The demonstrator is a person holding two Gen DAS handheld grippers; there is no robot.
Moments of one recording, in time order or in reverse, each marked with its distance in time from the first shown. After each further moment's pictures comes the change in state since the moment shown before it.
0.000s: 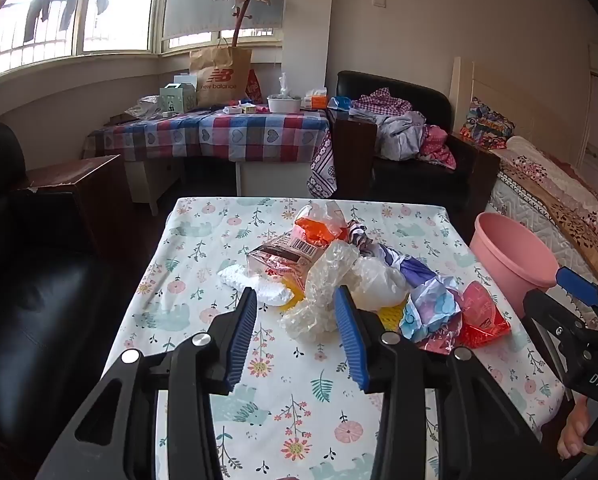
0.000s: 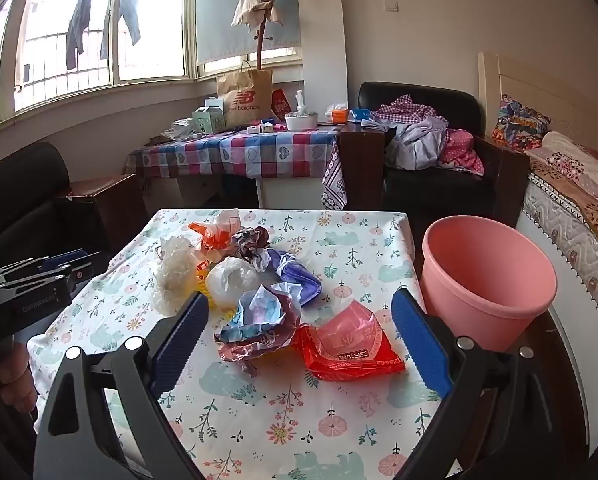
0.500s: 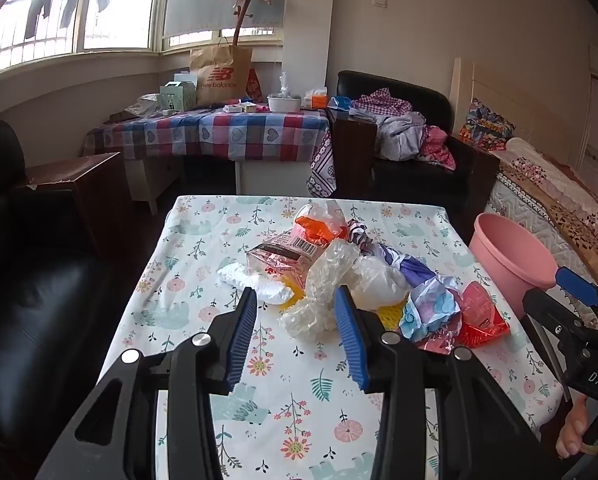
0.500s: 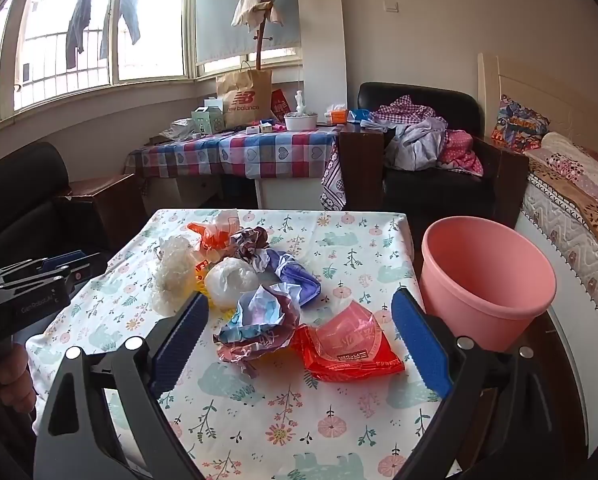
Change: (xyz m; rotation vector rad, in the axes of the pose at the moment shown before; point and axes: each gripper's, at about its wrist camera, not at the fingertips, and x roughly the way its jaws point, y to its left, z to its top) left arm 0.000 0.000 0.000 -0.003 0.001 -0.003; right arm 0.000 0.002 0.001 -0.004 0.000 -0.005
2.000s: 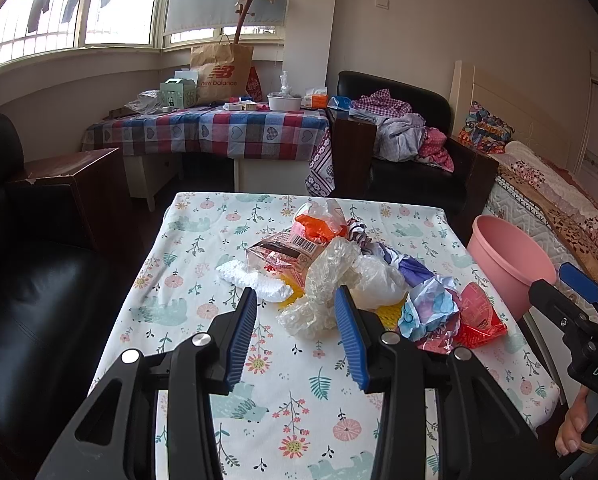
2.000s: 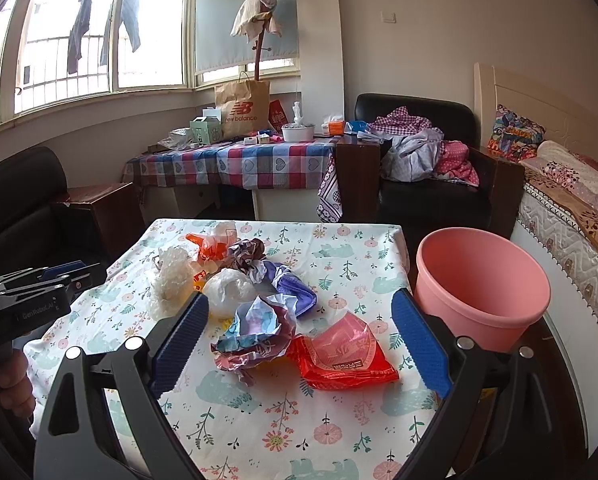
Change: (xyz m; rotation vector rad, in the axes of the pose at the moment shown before) left arm 0.000 0.000 0.000 -0.009 0.002 -0.007; right arm -0.008 -0.001 0.006 -0.006 -0.037 -0.012
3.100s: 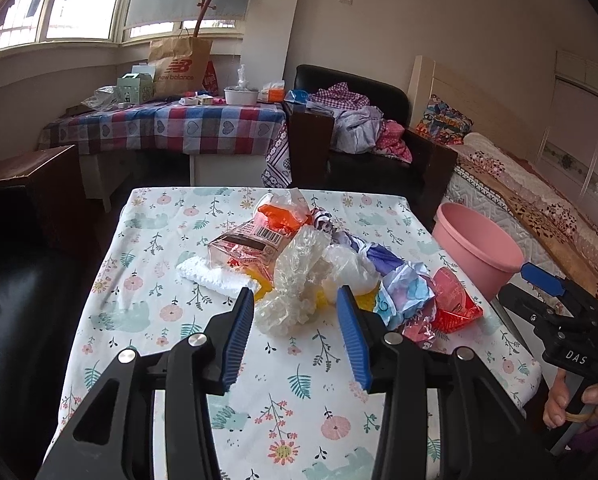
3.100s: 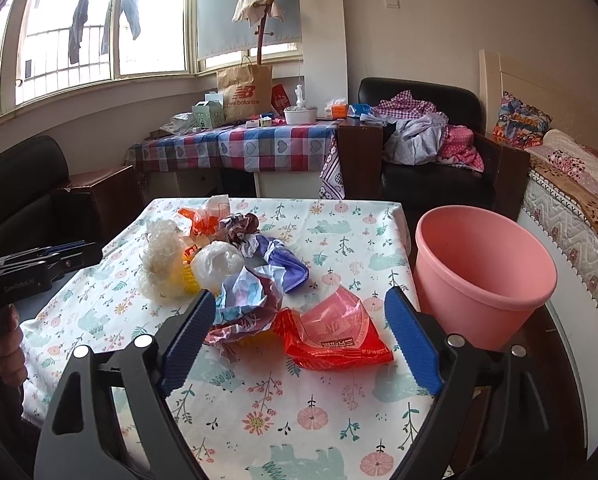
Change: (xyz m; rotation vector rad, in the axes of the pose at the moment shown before) left arm 0.018 0.003 -0.005 0.038 0.036 -0.177; right arm 0.013 -0.016 -0.021 -0.007 0.063 0.029
